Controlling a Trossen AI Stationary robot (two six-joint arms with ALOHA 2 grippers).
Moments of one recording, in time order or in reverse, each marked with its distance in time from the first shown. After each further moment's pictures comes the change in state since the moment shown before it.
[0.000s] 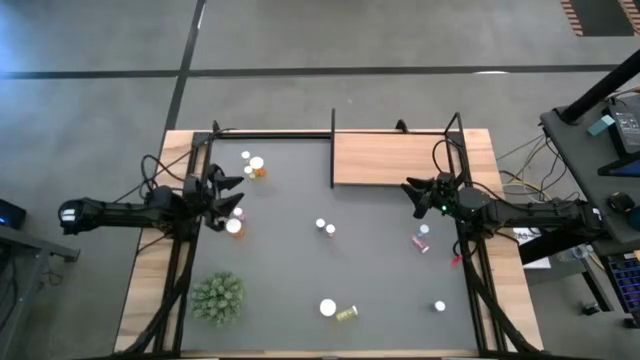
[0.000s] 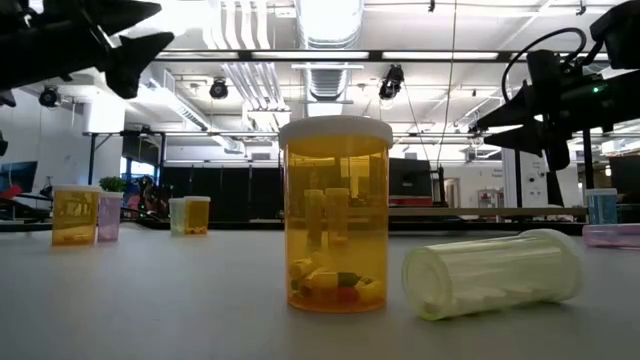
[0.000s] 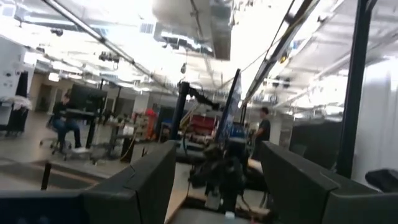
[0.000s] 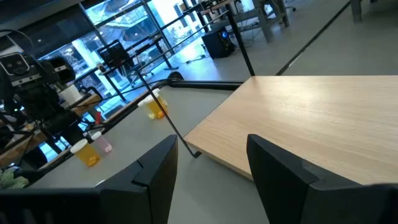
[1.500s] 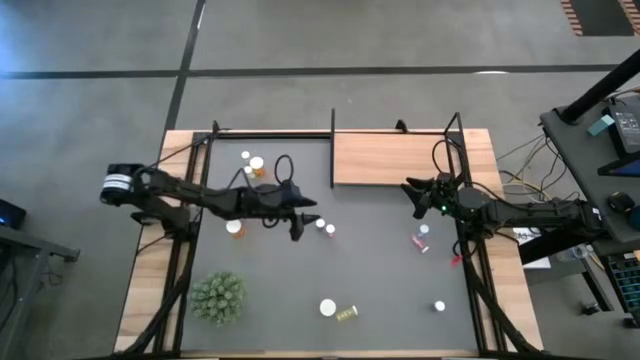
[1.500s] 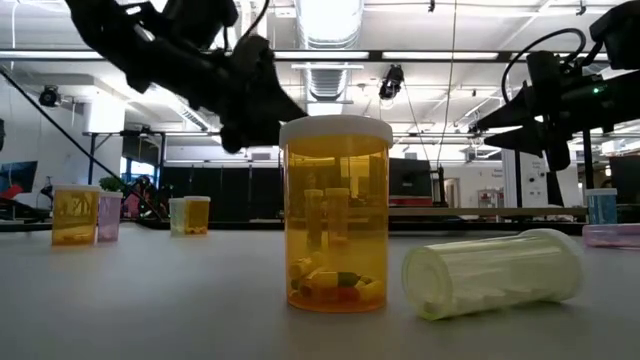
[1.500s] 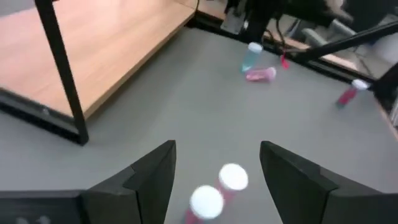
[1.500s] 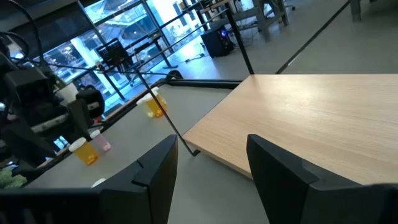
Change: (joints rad) left arm -0.002 1.154 0.636 -0.279 0.060 -0.209; right arm 0.000 0.001 0.000 -0.007 0.000 0.000
